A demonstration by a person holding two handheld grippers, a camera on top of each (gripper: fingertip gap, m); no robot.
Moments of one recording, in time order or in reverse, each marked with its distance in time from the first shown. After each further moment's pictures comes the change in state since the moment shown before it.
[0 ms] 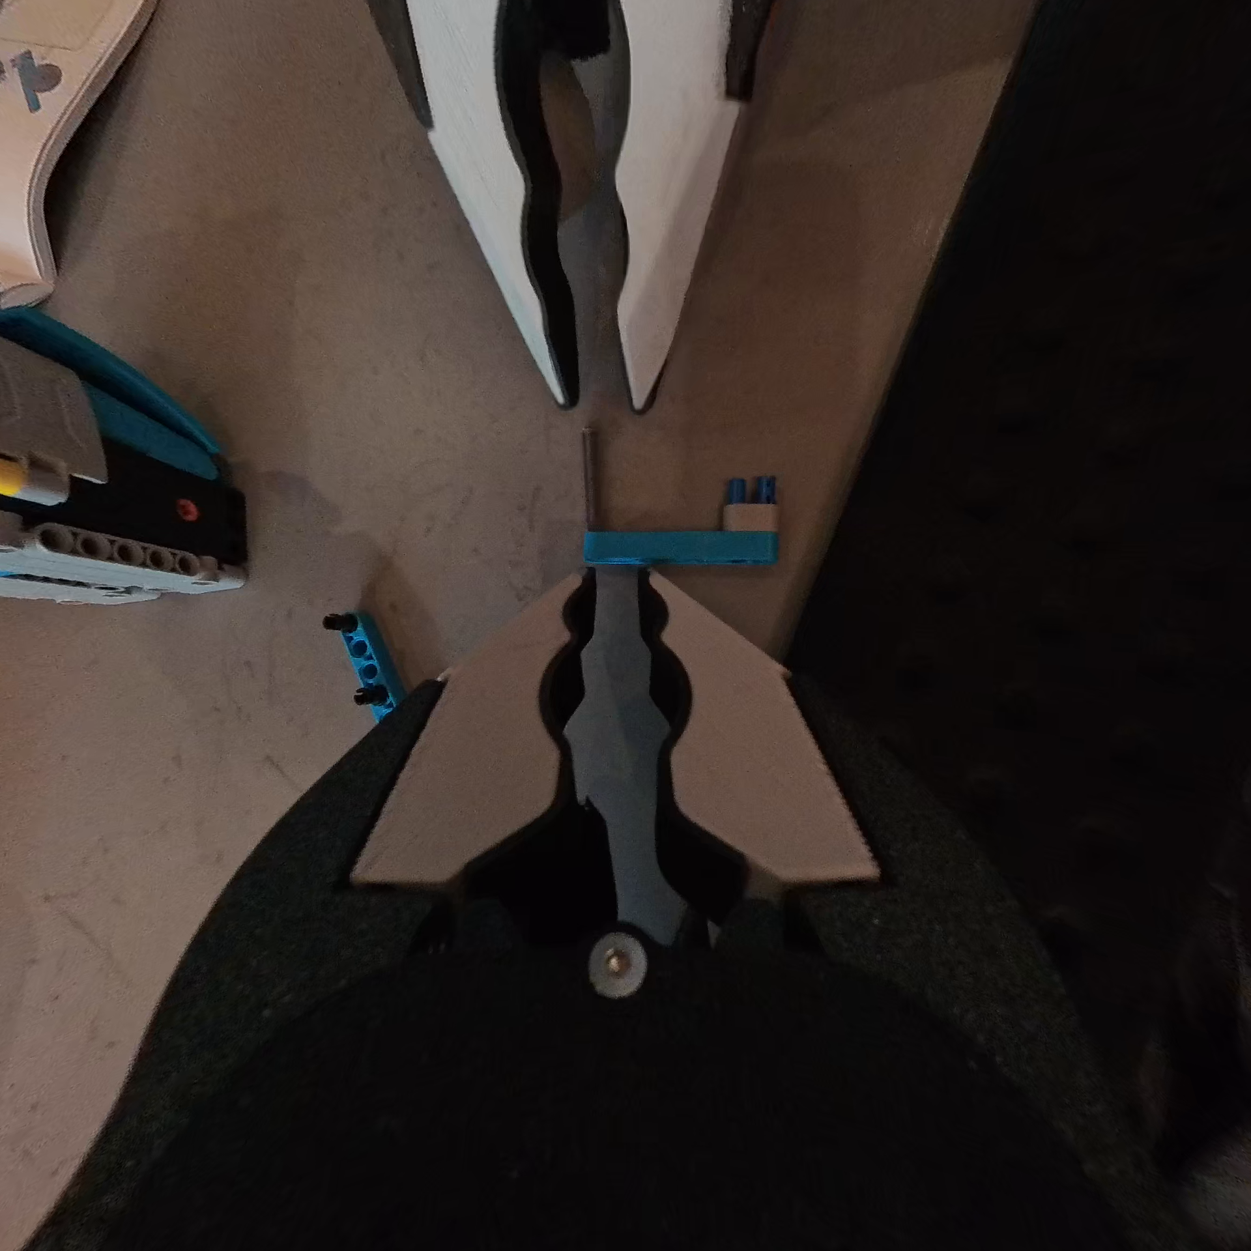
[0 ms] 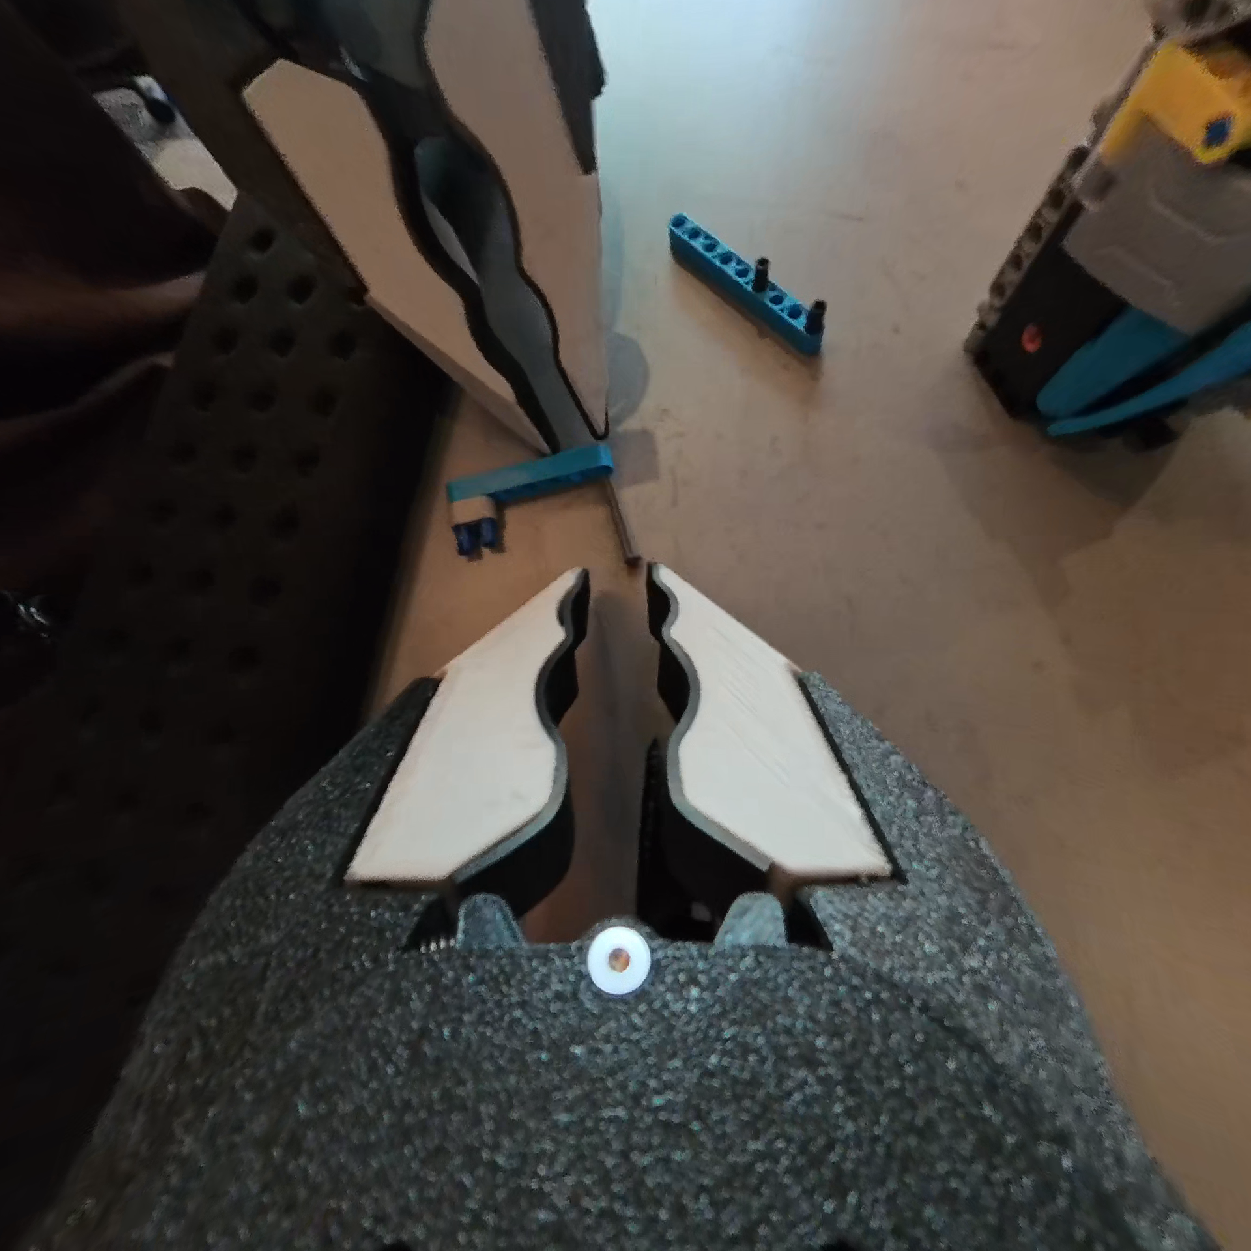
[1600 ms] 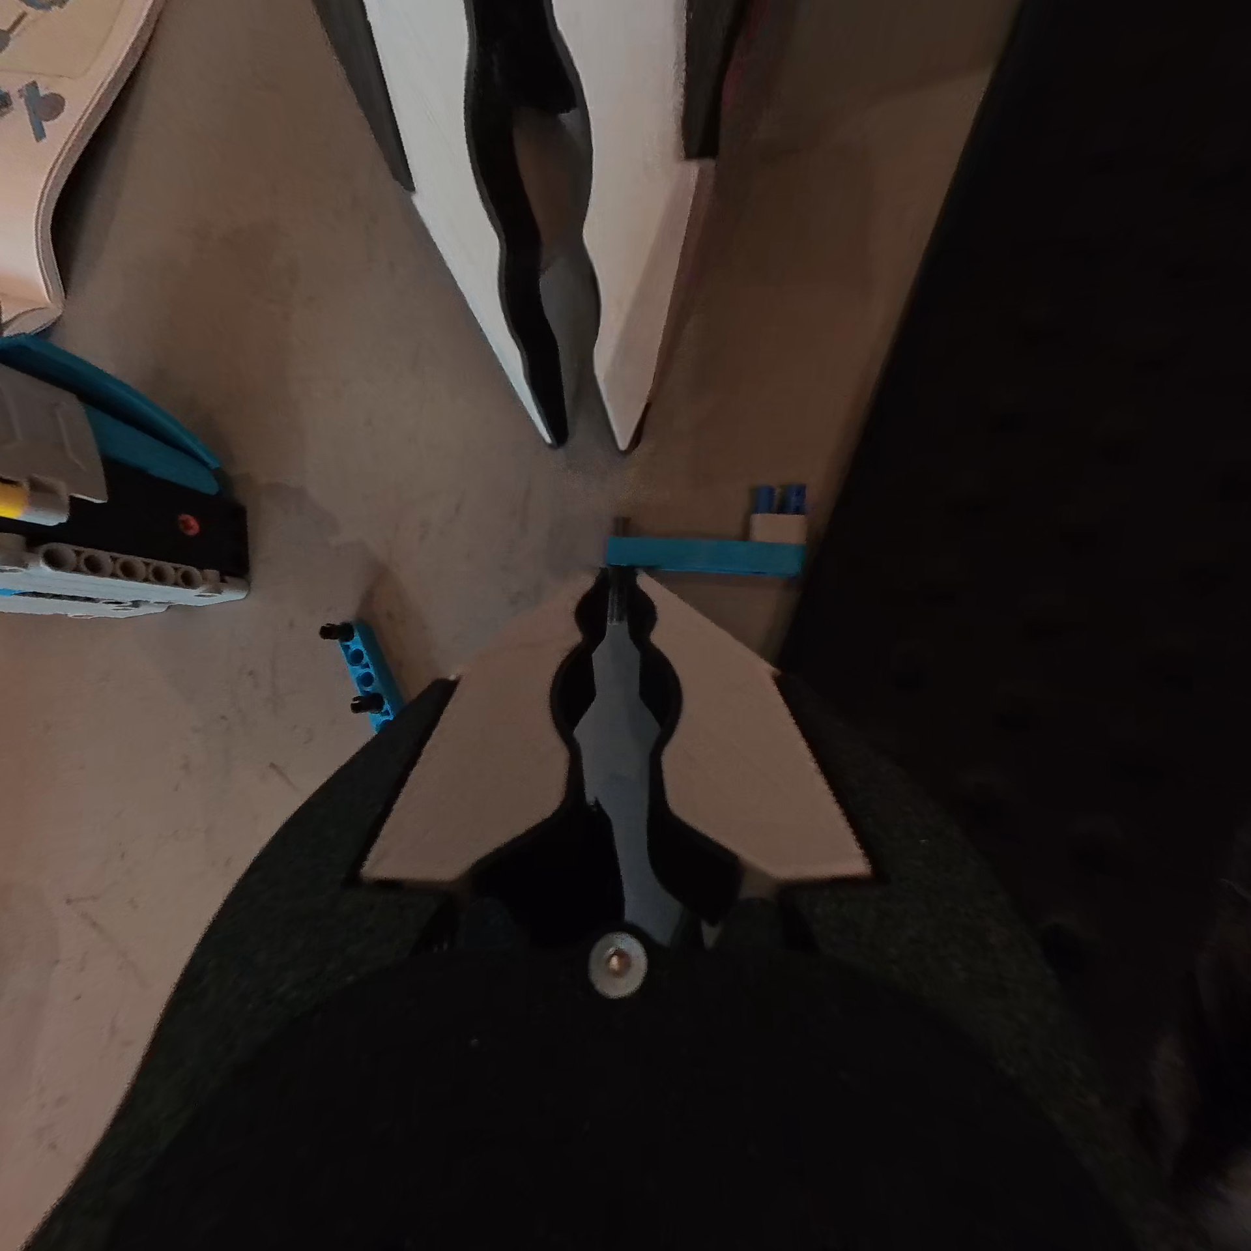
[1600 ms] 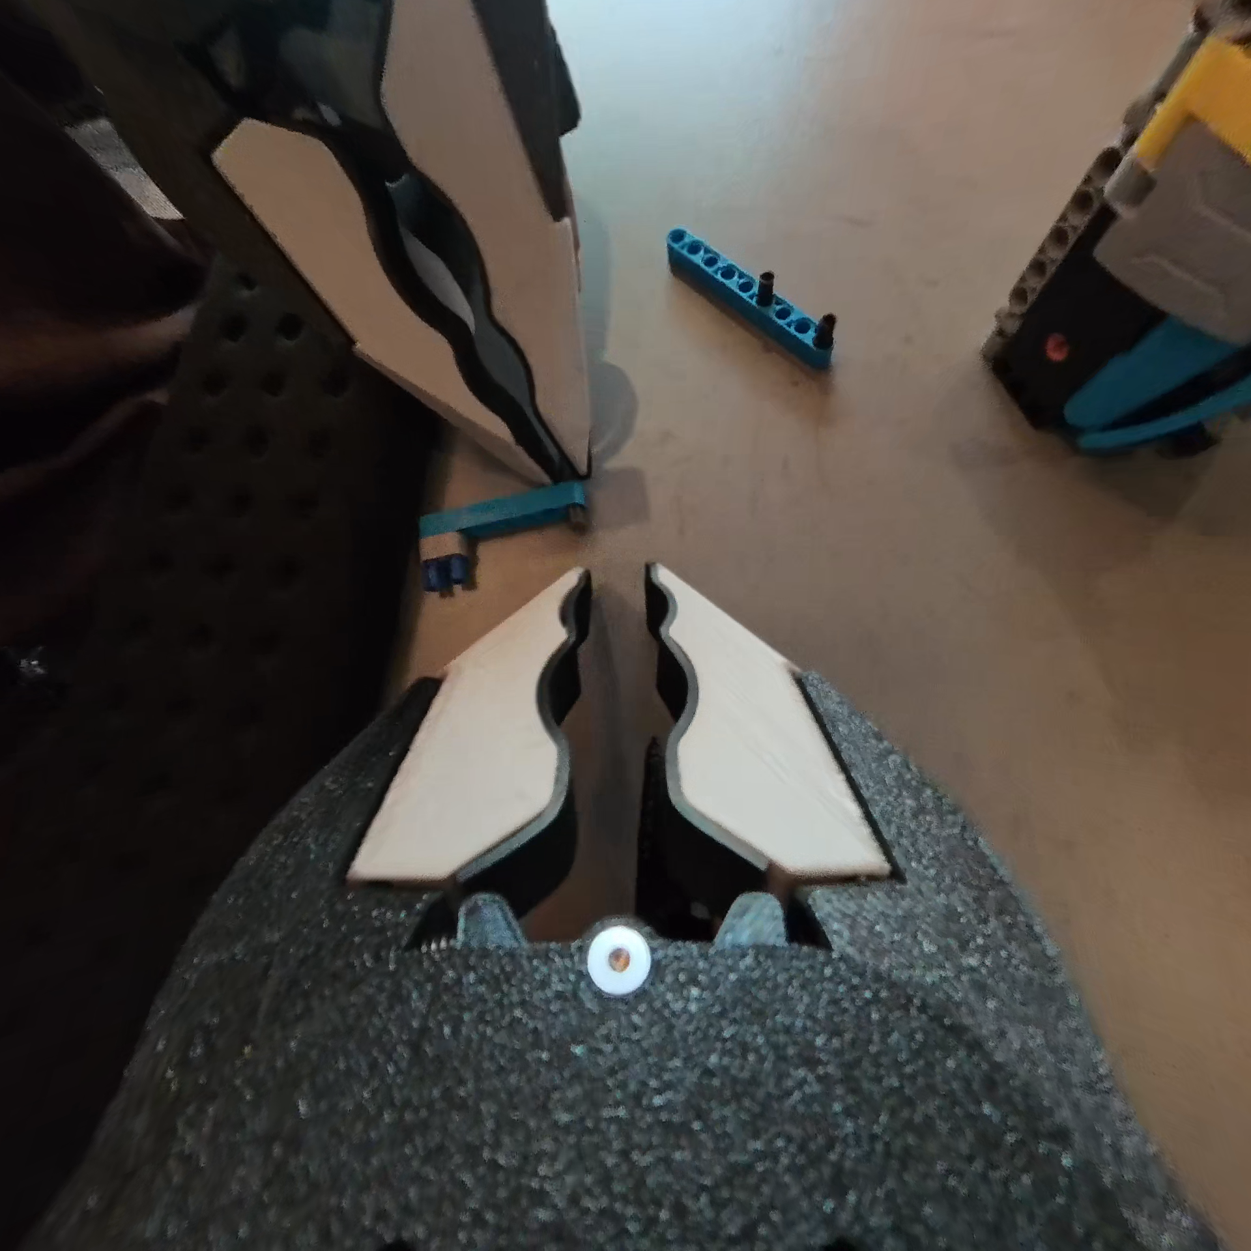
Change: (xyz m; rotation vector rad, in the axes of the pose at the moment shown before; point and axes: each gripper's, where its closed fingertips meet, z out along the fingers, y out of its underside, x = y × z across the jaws) left arm 0.003 -0.001 0.001 -0.004 -0.016 0.031; right arm -0.002 -0.005 0.011 -0.001 0.002 0.044
